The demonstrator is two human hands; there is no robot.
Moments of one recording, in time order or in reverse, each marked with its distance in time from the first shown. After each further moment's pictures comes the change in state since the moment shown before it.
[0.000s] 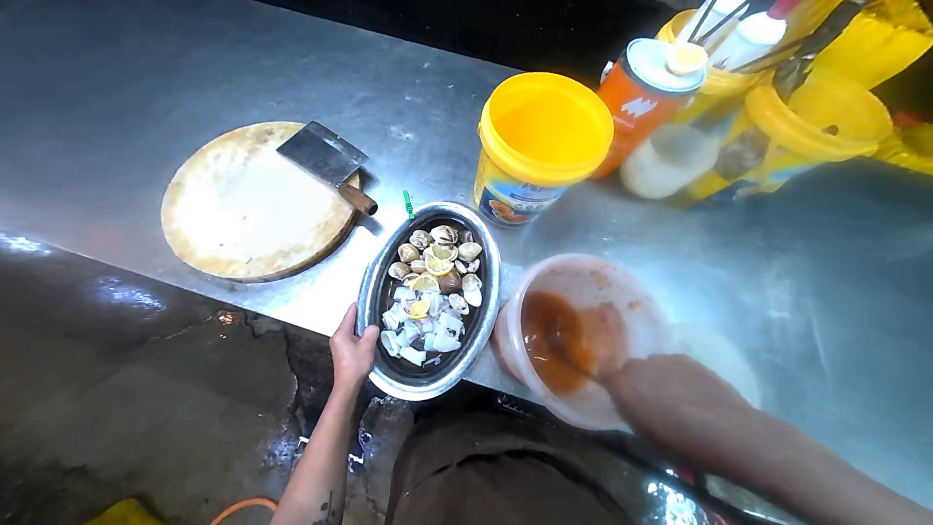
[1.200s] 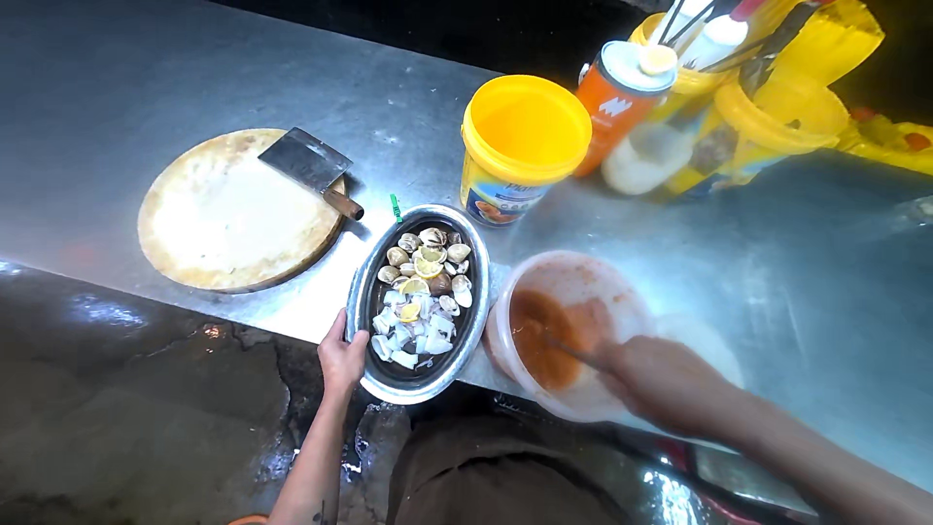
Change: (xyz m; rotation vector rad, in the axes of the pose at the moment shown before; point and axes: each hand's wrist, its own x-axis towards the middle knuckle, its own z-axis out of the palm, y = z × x) left_hand 0.002 -0.002 0.001 -0.013 0.032 0.013; right_hand 0.019 0.031 0.025 0.259 0.148 0.008
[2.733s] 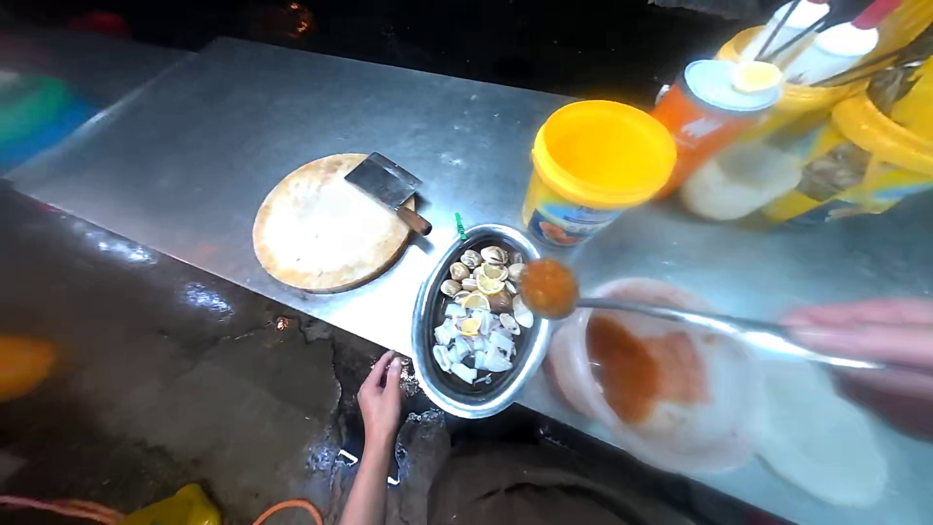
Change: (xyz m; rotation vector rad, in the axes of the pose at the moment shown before) left_hand -0.044 -0.030 -0.048 -0.011 0.112 -0.032; right_hand -0.061 0.017 -0.085 1.447 0.059 0.010
